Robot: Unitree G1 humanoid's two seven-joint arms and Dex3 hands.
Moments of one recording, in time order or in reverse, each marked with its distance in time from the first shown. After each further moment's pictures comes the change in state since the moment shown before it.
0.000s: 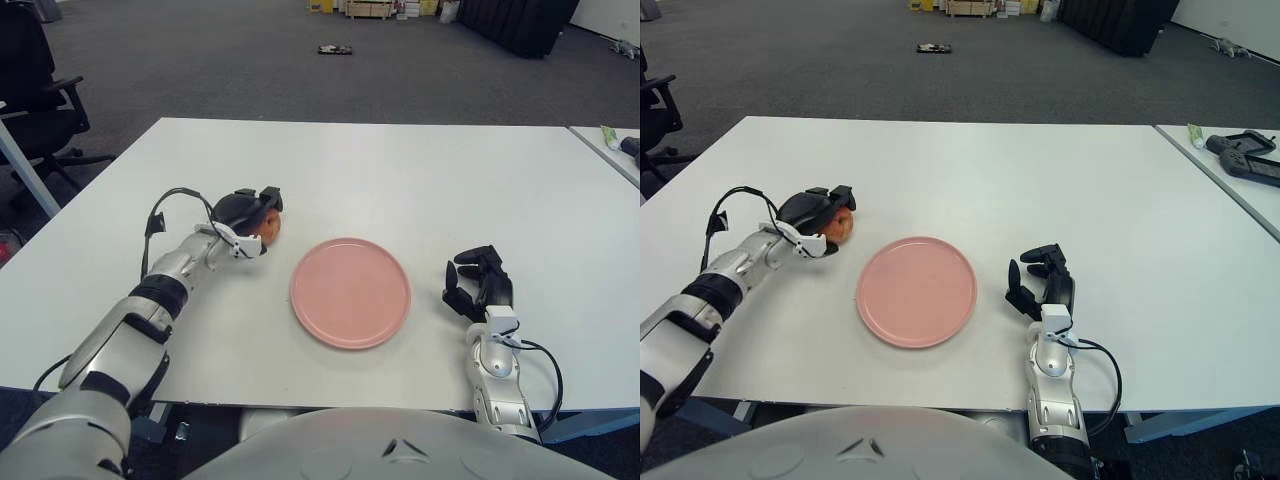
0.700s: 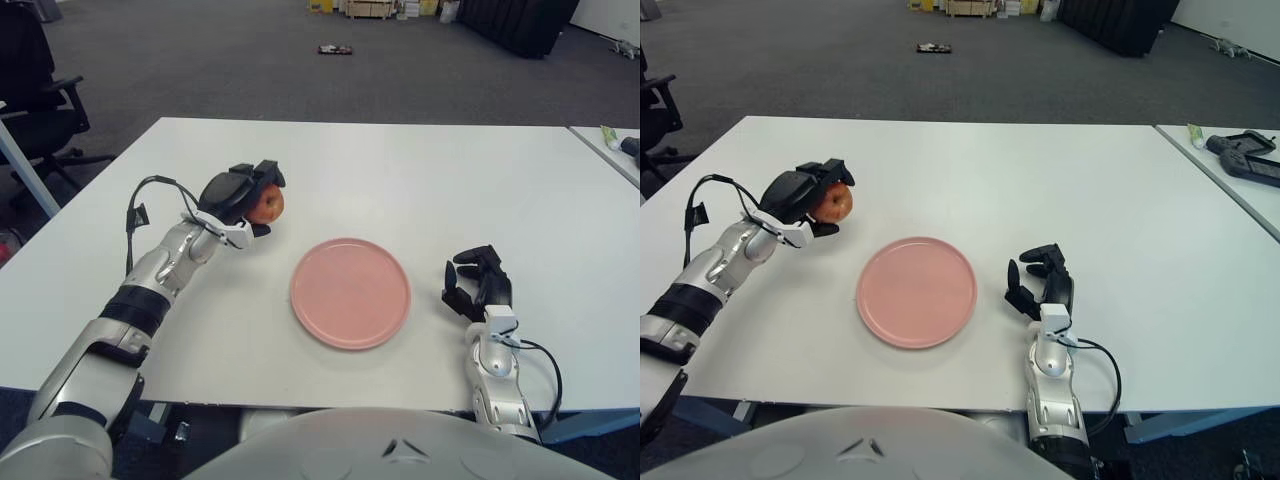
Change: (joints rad) left arm 0.169 0.050 0.196 -0.486 -0.091 0.017 -0.069; right arm -0.002 -0.003 0.005 0.001 0.001 0.002 0.005
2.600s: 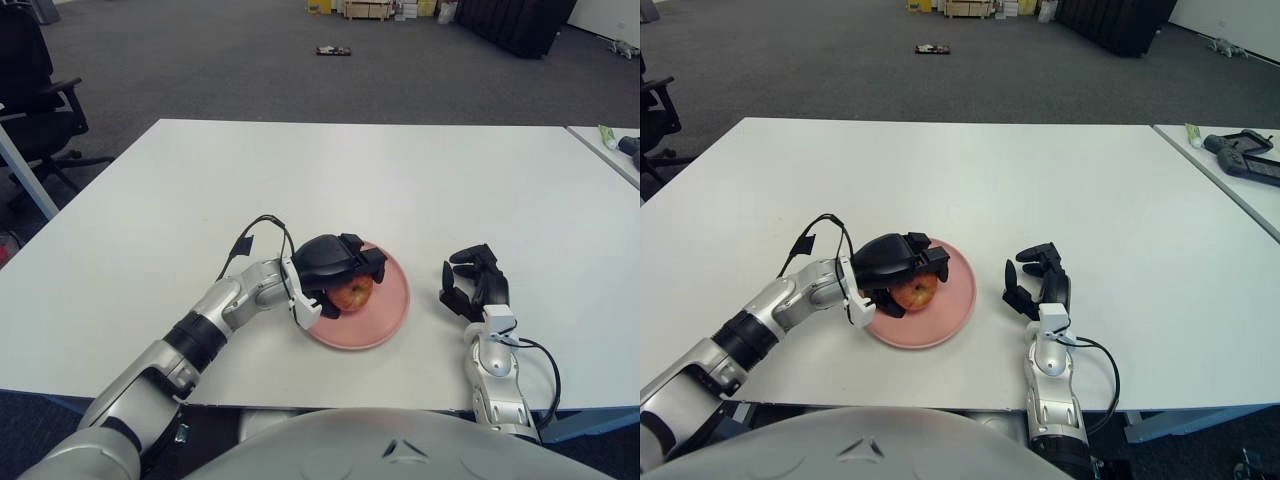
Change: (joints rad) left arm -0.009 -0.203 -0.294 0.000 0.173 -0.279 -0.223; right arm -0.002 0.001 0.005 0.000 0.003 -0.003 0.035
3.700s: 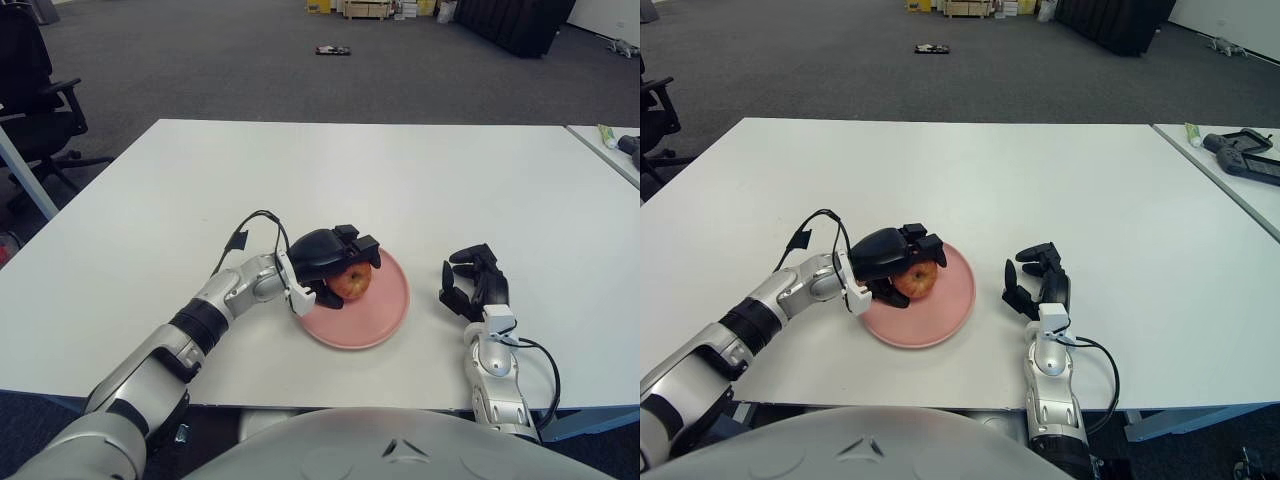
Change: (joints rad) left arm -0.037 0.009 -0.004 0.150 -0.069 -0.095 0.072; right arm 0.001 0.003 -0.002 -0.002 -0.002 0.001 -0.003
